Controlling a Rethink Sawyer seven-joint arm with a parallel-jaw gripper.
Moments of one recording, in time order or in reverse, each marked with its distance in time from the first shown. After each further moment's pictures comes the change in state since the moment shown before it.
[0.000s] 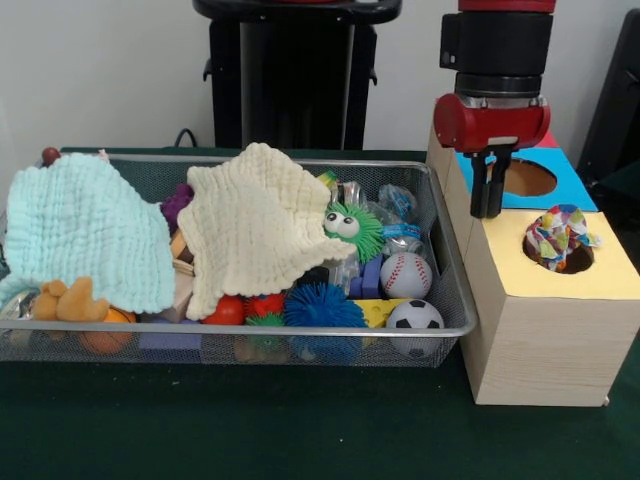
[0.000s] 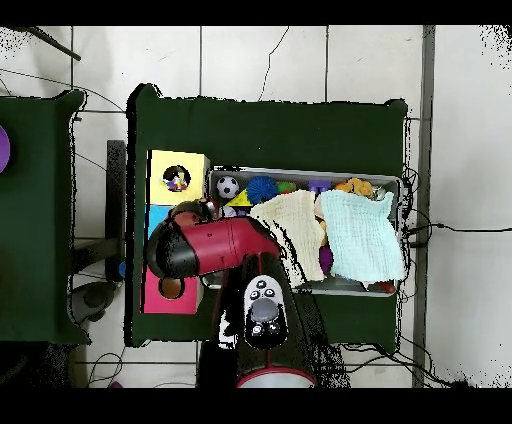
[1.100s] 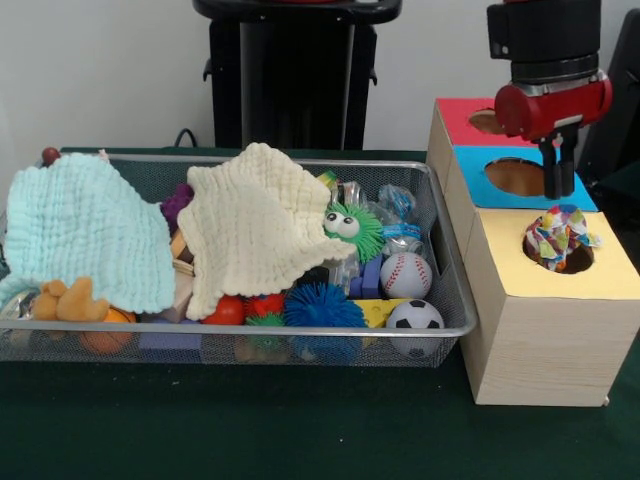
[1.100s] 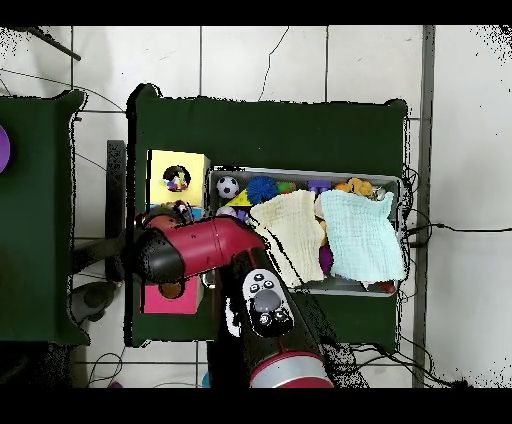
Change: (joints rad) arm -0.095 -0.046 0.221 0.083 0.000 -0.008 0.000
